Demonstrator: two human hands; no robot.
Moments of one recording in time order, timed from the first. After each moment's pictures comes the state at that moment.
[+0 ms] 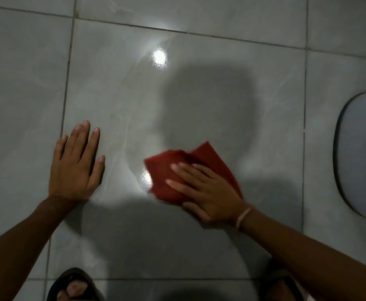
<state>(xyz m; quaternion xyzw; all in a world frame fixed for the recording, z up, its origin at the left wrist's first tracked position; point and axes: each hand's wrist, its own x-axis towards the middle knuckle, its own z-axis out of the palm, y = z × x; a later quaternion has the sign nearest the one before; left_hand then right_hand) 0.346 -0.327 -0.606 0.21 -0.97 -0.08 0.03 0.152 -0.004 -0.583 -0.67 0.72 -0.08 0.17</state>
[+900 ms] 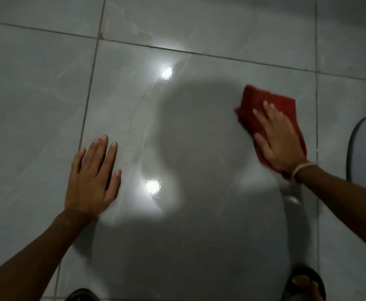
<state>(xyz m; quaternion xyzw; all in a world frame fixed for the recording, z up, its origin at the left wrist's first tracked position) 0.343 -0.326 -0.604 0.22 -0.97 -0.08 0.01 -0.018 -0.006 -0.562 -0.43 0.90 -0.04 0.09</state>
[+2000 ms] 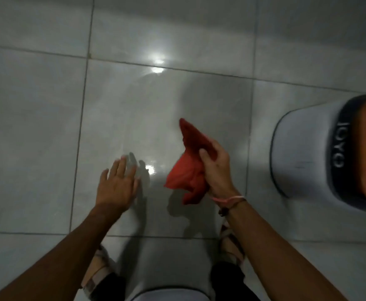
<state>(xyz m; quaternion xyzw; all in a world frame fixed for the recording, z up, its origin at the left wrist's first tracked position) 0.292 -0.188 -0.423 0.27 -0.90 -0.16 -0.31 0.113 -0.017 -0.359 0.04 0.72 -0.60 0.34</state>
